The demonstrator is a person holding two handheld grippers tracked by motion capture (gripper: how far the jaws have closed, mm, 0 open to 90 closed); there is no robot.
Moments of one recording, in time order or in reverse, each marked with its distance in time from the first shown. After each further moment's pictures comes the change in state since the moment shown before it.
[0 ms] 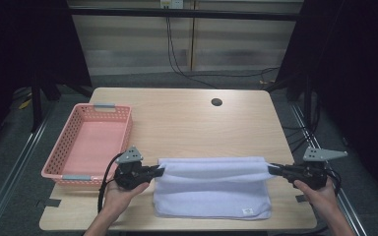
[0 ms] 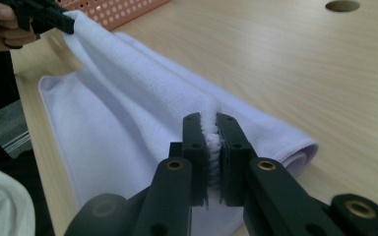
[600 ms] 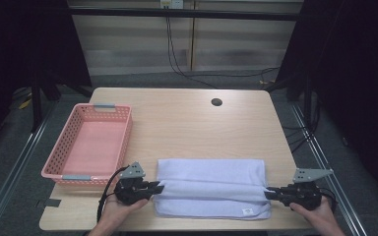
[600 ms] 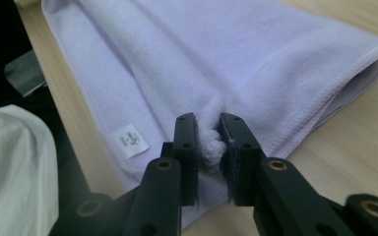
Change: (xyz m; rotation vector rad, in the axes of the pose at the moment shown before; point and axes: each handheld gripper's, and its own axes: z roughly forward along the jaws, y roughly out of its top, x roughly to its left) left arm -0.012 -0.035 0.002 0.105 -0.044 0.018; right arm 0.020 -0.047 0.011 0.188 0.047 0.007
